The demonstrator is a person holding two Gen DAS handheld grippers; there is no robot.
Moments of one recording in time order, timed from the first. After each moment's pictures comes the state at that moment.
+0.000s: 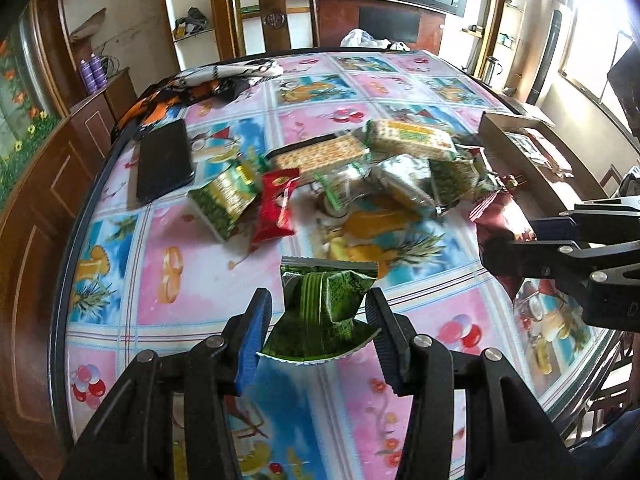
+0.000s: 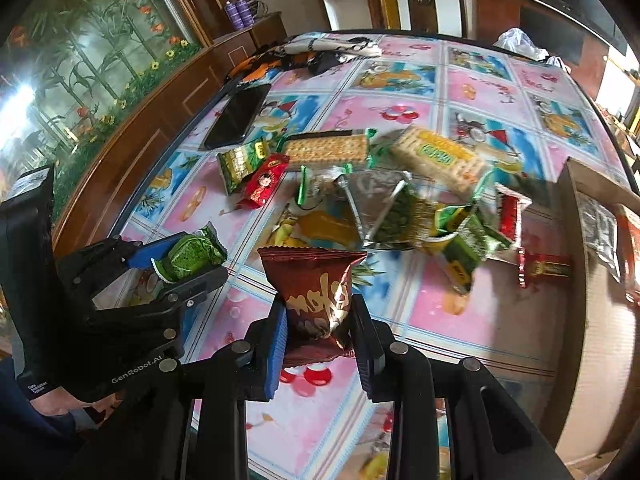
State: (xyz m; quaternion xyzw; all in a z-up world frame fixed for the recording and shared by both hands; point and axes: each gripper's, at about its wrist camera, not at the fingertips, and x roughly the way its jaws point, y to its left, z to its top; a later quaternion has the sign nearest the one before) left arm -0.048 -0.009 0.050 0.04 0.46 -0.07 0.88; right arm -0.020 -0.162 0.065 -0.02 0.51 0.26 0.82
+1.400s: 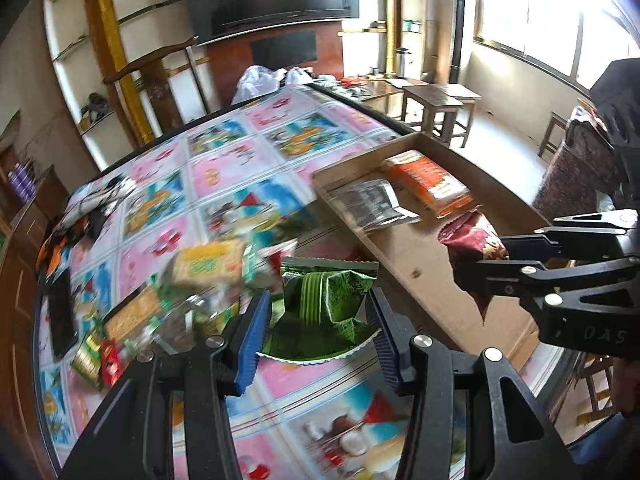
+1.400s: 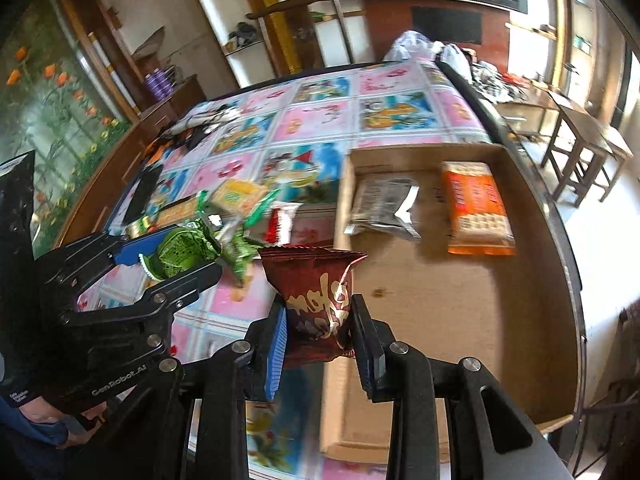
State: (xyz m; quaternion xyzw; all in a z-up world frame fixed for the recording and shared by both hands) left arm -0.010 -0.224 0.101 0.13 0.40 -0.20 0.88; right arm -0.025 -0.365 0.099 0.07 0.47 0.14 0.87
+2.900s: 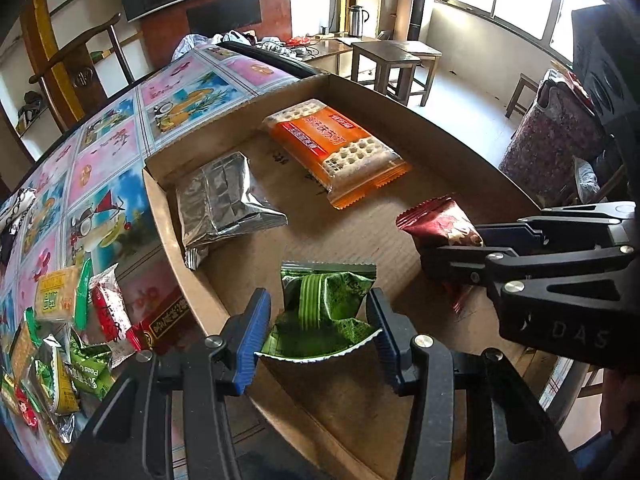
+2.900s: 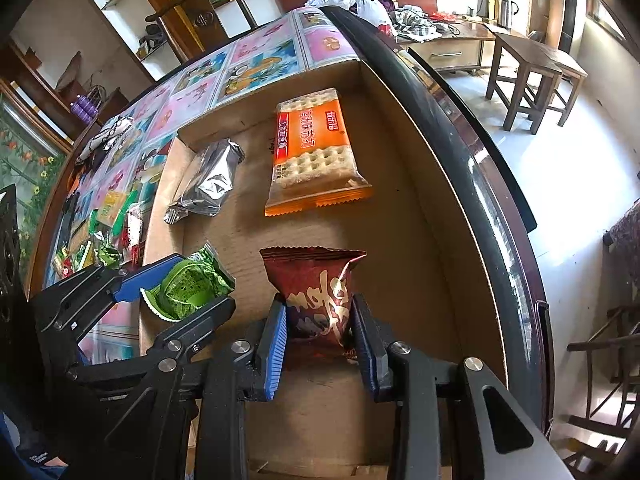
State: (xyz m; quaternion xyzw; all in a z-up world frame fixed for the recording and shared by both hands) left arm 0.020 -0.348 0.026 0.15 0.47 -0.26 0.83; right arm 0.003 -0.473 0.035 0.12 0.53 0.04 0.84
